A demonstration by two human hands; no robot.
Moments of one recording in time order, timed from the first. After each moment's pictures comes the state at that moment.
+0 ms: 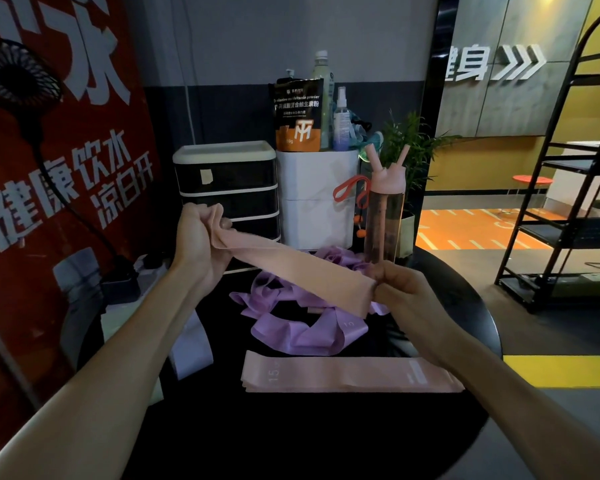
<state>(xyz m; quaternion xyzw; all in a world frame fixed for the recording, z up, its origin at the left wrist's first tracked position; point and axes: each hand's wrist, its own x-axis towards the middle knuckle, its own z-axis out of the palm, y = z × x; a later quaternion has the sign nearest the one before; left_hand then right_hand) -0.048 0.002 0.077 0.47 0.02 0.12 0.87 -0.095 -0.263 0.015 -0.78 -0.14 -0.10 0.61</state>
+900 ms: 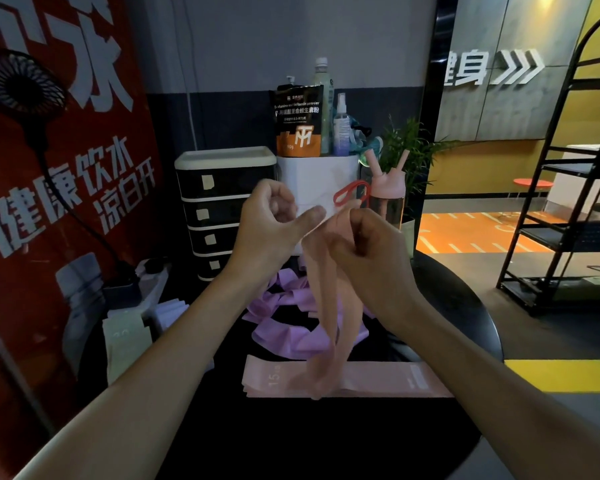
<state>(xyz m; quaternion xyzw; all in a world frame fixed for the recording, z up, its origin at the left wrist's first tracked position) -0.076 -0.067 0.097 0.72 -0.16 0.24 0.63 -0.098 -0.213 0.069 -0.75 -0.20 -0.29 0.56</state>
